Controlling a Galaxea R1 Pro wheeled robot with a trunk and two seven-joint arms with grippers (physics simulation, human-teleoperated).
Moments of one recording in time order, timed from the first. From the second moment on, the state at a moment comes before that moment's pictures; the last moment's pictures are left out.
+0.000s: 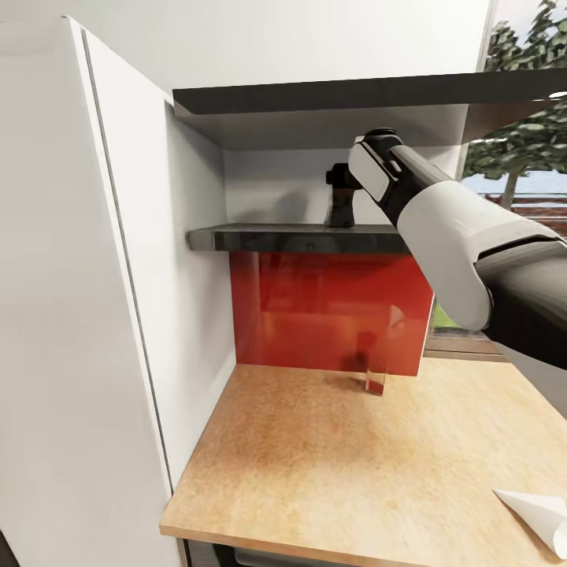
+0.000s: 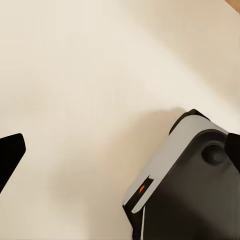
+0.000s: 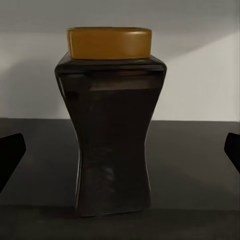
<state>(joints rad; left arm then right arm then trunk) 0.05 0.22 -0.13 0.00 0.77 -0.22 -0.06 -1.88 0.15 0.28 -0.24 -0.39 0.61 -0.35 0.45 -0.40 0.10</state>
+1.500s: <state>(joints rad) 0.05 0.22 -0.13 0.00 0.77 -0.22 -0.06 -1.88 0.15 0.28 -0.18 -0.38 0.57 -0.31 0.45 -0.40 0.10</state>
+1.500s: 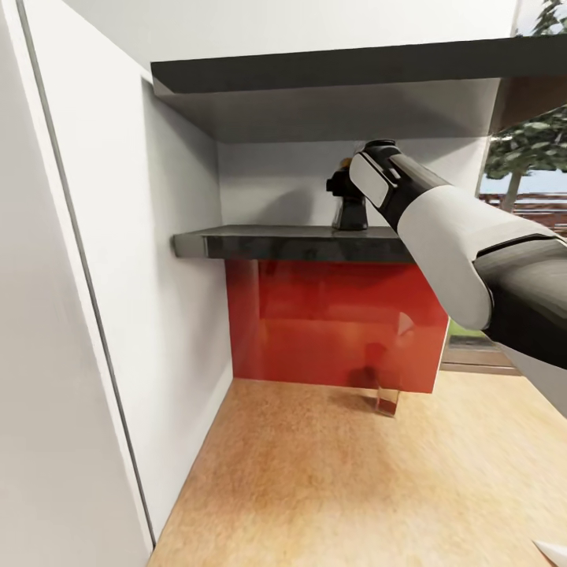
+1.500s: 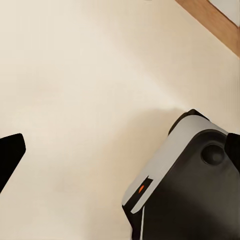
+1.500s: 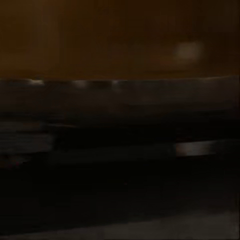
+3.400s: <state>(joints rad) 0.05 0.22 -0.13 0.00 0.77 -0.22 -0.06 -1.88 0.14 0.28 -0.15 -0.37 0.54 -0.29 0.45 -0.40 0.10</state>
